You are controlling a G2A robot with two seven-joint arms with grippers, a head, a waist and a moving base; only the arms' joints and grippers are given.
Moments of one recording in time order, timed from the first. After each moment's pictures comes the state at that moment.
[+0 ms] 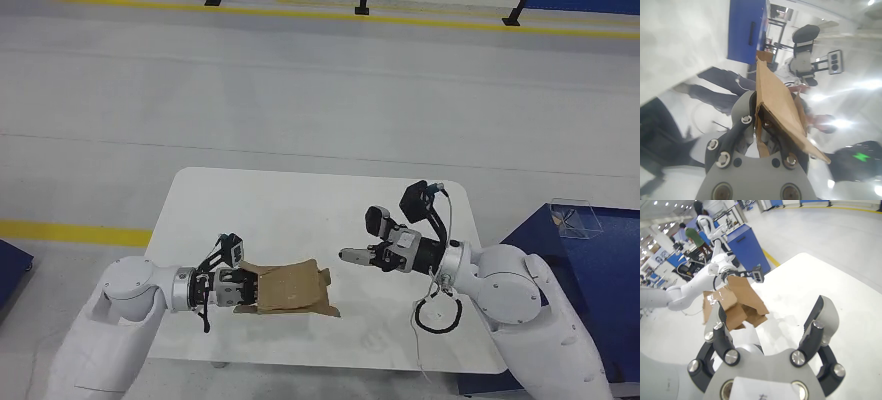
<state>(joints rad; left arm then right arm) 1.06 -1.11 -1.28 -1.46 -0.54 0.41 -1.31 -1.13 -0.98 1.30 -1.94 -0.27 -0.31 0.73</state>
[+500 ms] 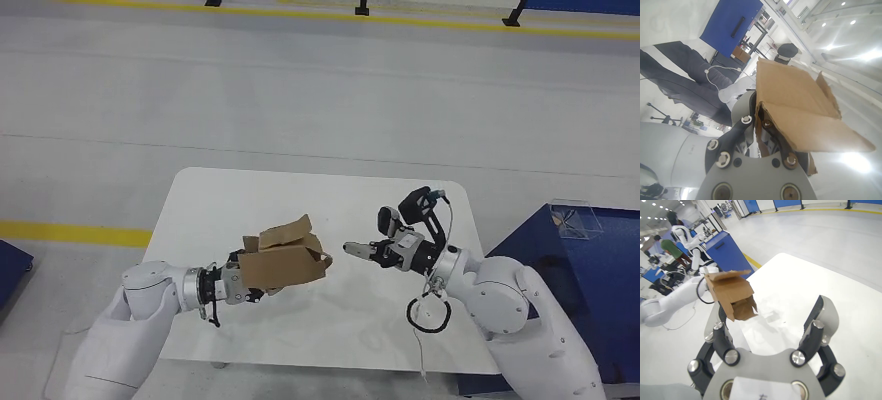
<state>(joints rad) 1.06 -1.13 -1.24 -1.39 -0.79 0.60 -1.18 -1.17 -0.98 1.27 -1.94 -0.54 -0.23 0.64</state>
